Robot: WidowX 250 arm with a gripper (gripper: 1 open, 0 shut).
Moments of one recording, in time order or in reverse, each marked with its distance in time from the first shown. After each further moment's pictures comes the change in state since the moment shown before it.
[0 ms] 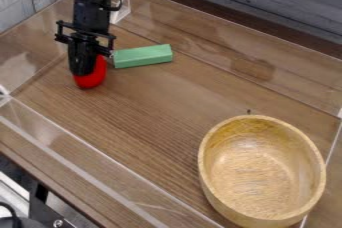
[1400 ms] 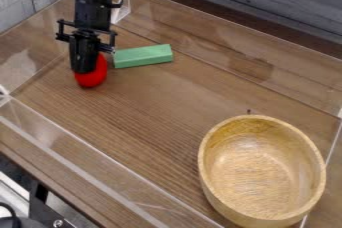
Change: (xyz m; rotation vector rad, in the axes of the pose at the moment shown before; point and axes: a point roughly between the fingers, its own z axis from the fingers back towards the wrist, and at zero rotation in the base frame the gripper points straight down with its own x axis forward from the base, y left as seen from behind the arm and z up) arm 0.002 -0.001 -0.002 -0.028 0.036 0.014
